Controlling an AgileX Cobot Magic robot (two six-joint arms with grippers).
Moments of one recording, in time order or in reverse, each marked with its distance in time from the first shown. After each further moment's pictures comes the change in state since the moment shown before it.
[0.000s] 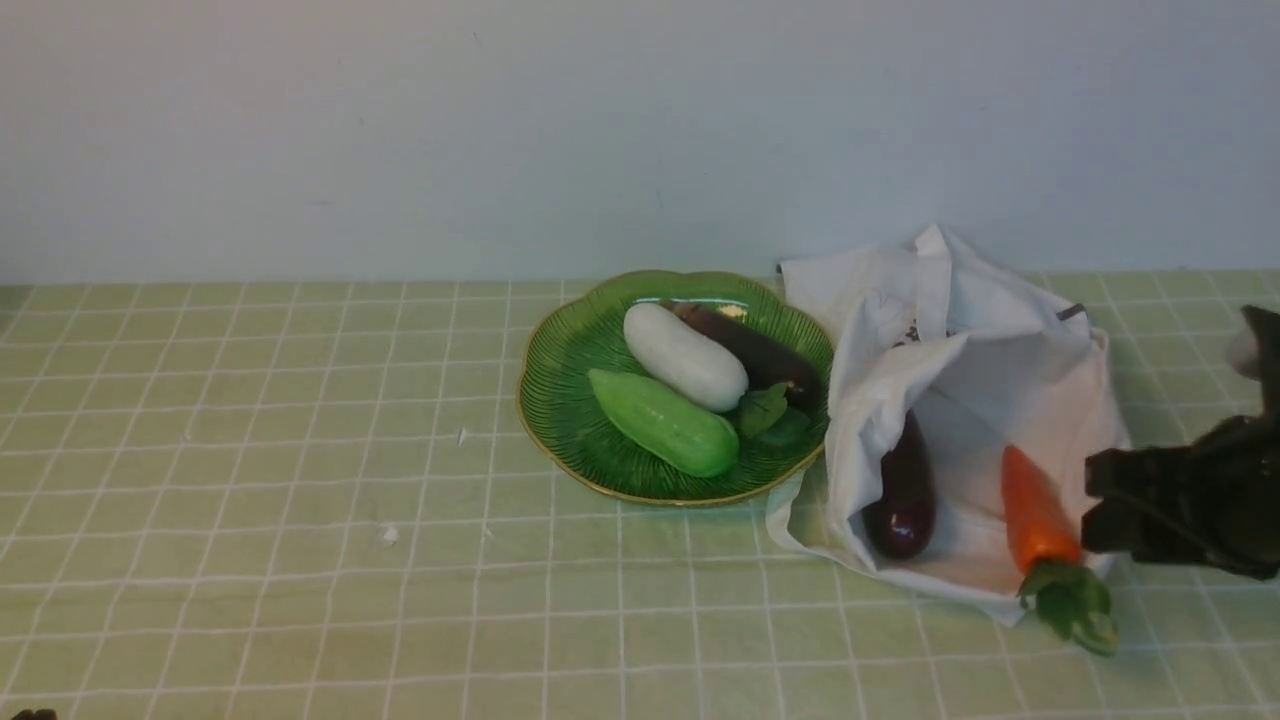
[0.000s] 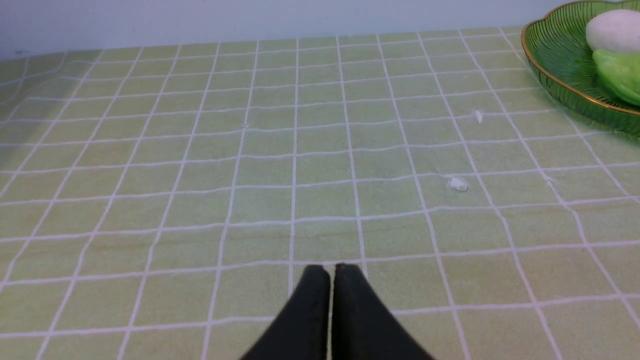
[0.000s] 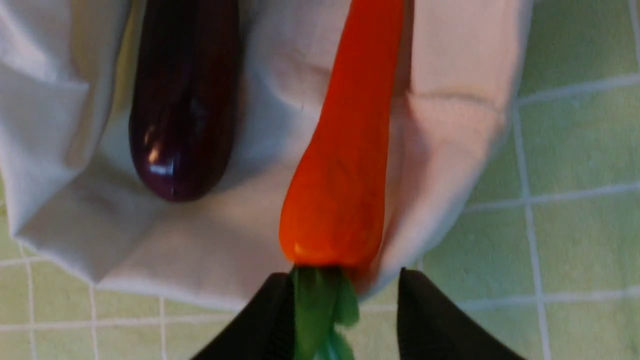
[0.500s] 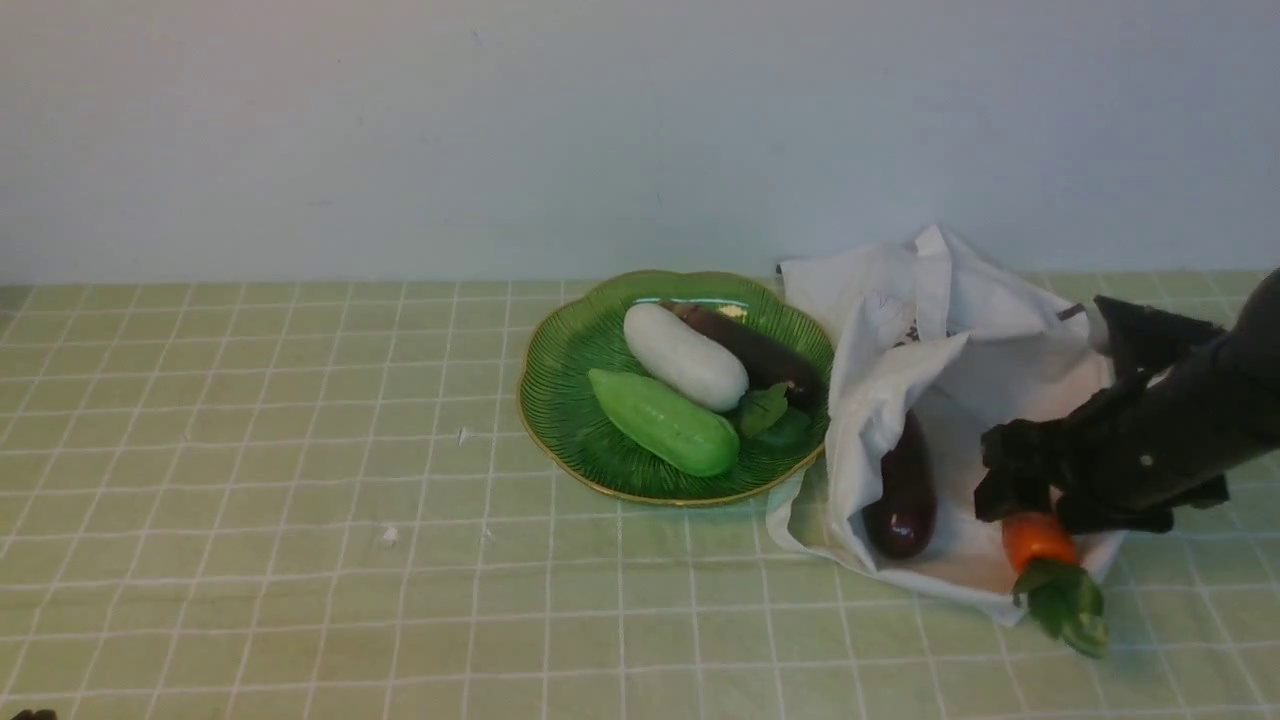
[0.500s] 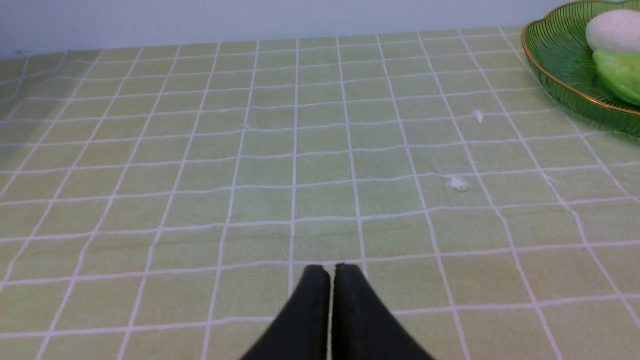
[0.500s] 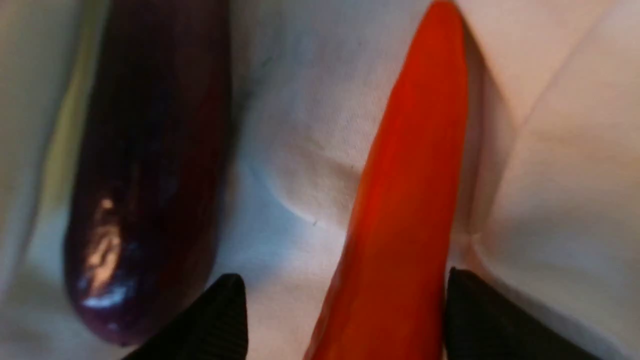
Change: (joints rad) right arm 0.071 0.324 -0.168 0.006 -0.062 -0.044; left arm 0.000 0.000 0.000 0.000 0.000 0.000
